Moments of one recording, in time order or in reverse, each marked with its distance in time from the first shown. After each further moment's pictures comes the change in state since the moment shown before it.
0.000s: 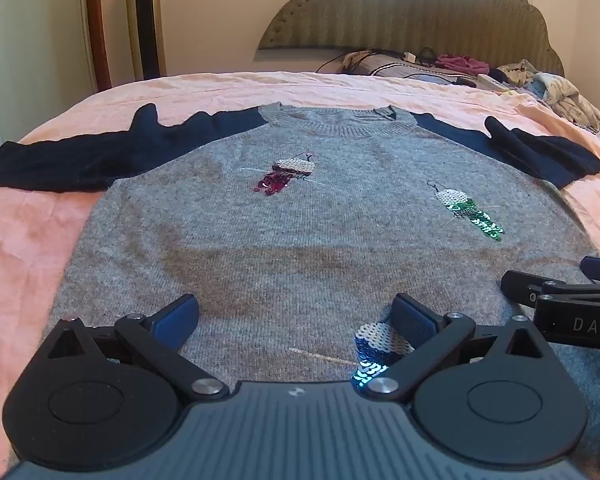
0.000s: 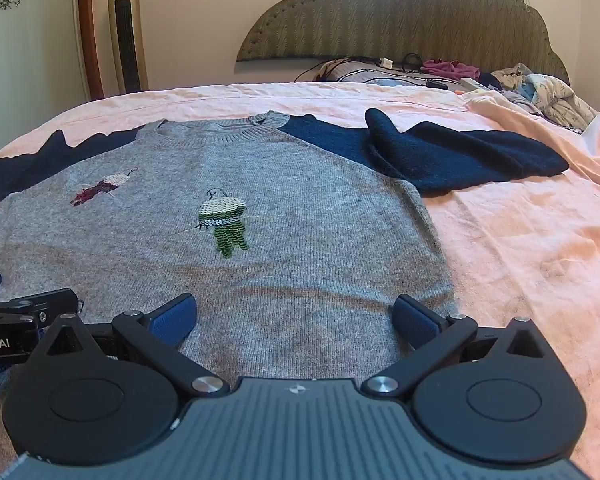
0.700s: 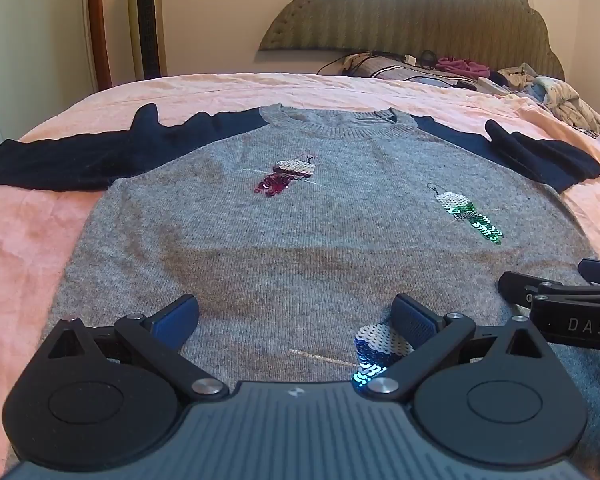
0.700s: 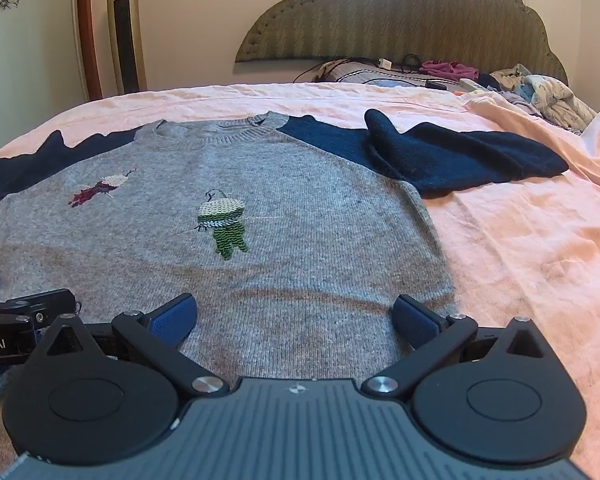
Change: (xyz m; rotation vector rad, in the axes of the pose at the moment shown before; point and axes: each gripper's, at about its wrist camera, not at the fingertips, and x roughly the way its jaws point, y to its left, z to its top) left arm -0.002 0.002 0.001 -0.014 -0.003 -0.011; right arm 0.002 0.000 0.001 -0.003 -0.002 -0.011
